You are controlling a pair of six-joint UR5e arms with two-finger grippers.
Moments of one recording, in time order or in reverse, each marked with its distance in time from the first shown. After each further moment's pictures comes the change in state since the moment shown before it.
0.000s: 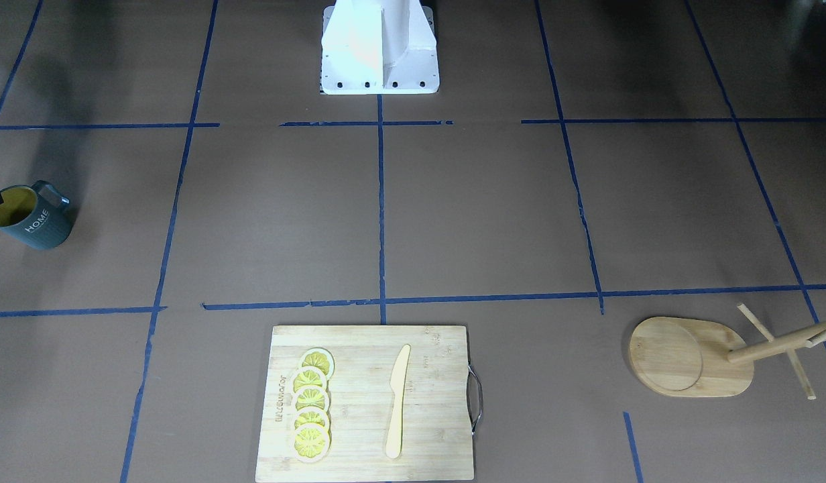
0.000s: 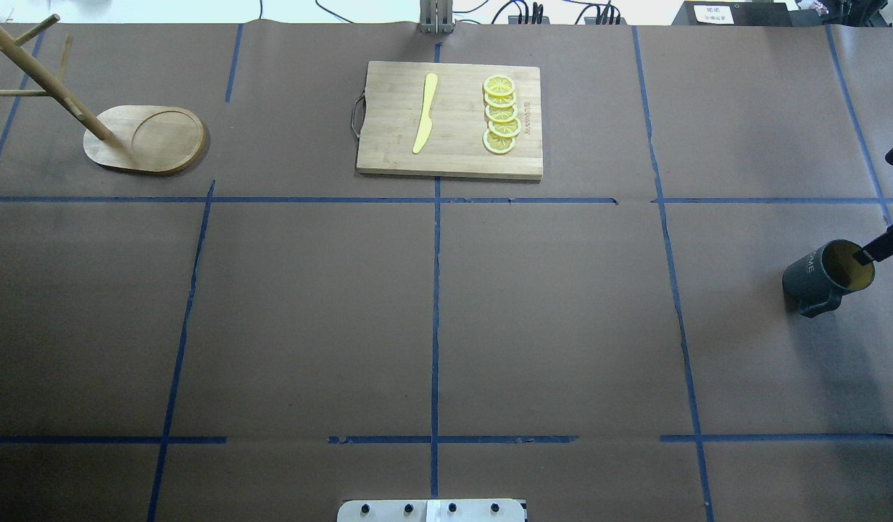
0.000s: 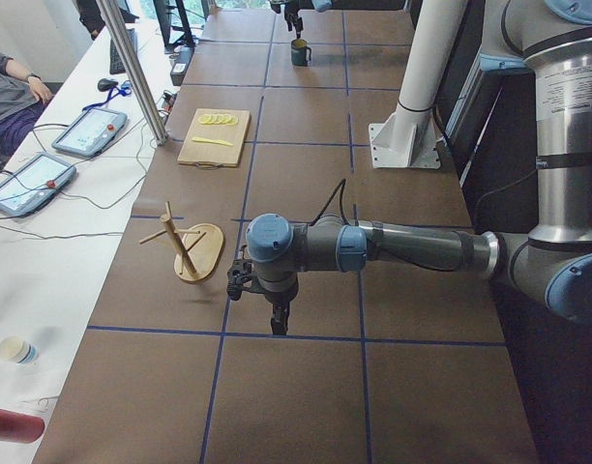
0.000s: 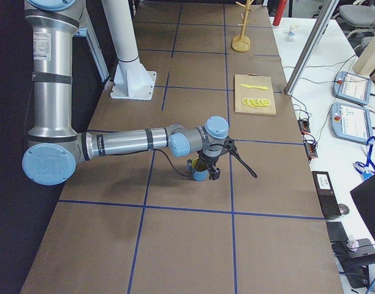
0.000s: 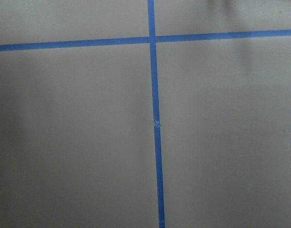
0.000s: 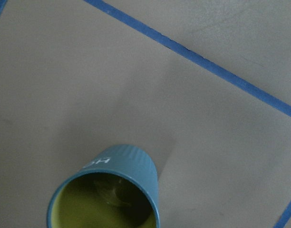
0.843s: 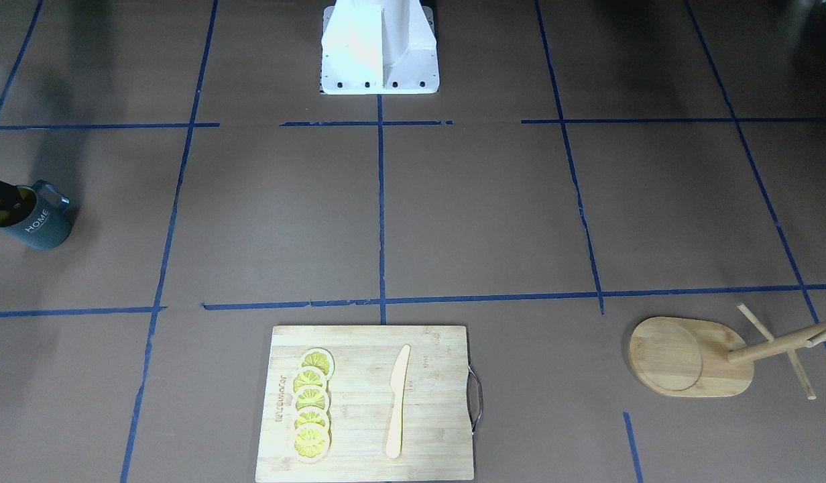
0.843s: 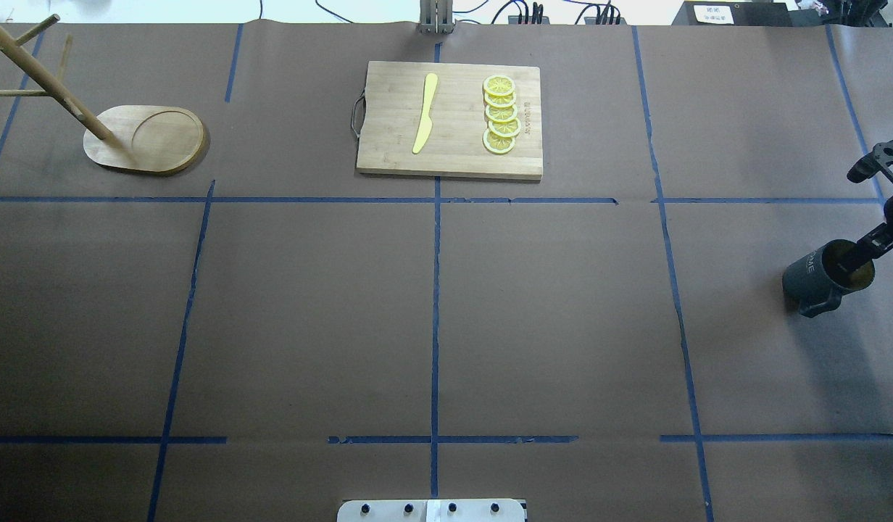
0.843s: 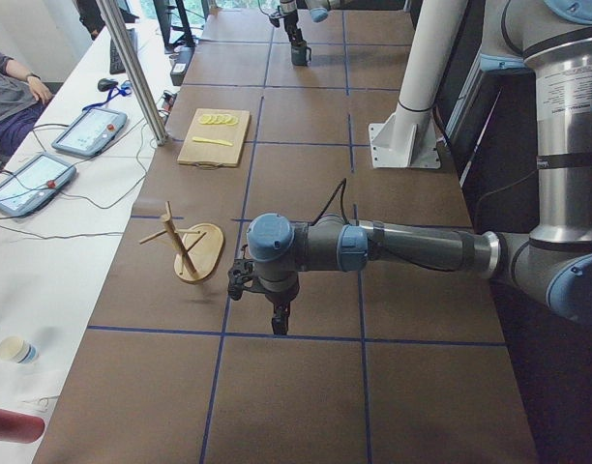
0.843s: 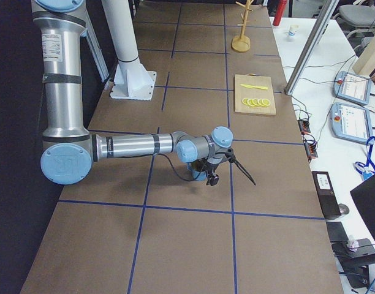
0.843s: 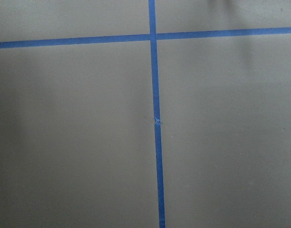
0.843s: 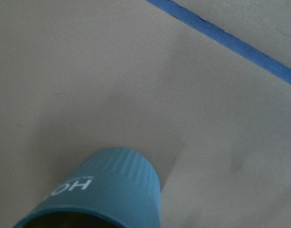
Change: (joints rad) left arm 0.000 0.002 -0.004 -0.001 0.000 0.001; right arm -0.061 0.050 -0.116 0.000 0.000 0.000
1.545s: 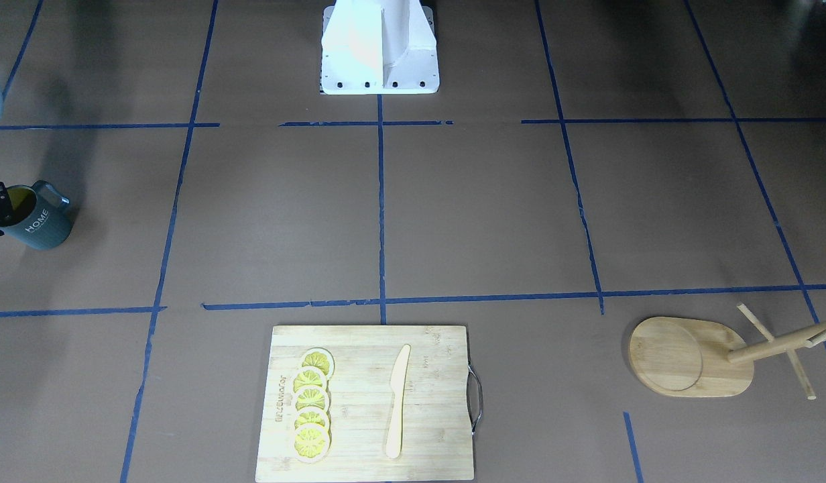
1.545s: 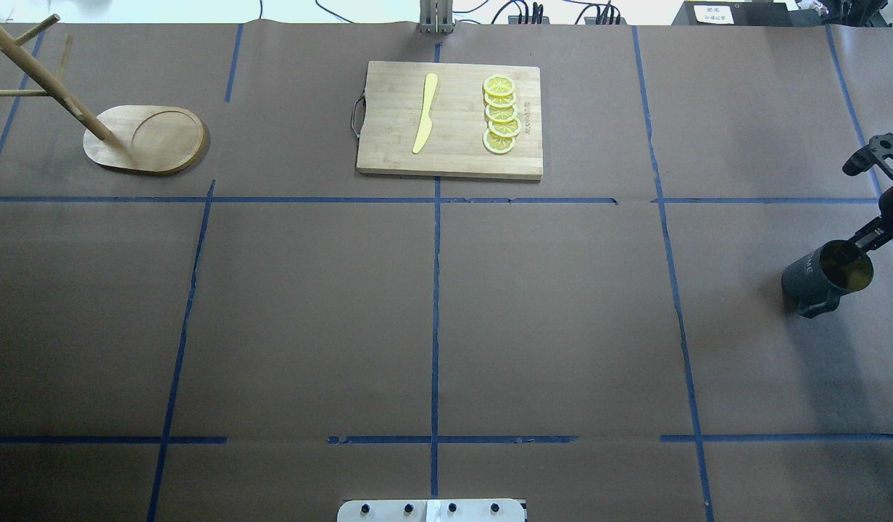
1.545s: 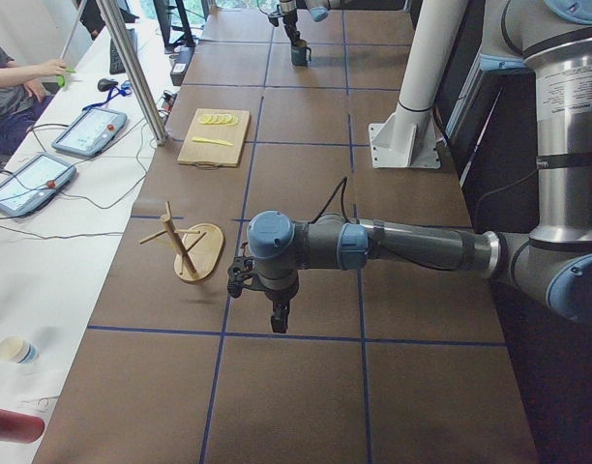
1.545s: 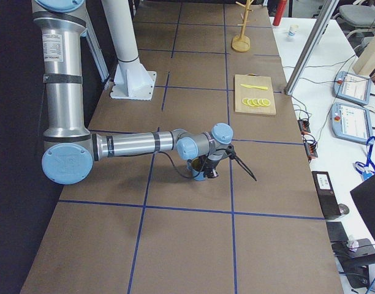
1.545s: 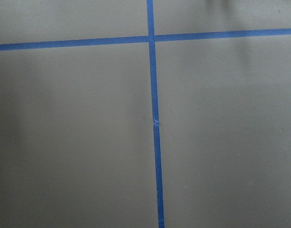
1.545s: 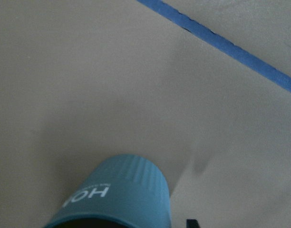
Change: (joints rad) left arm 0.000 0.000 -0.010 0.000 0.000 0.000; right arm 0.002 0.003 0.060 -0.003 0.002 0.070
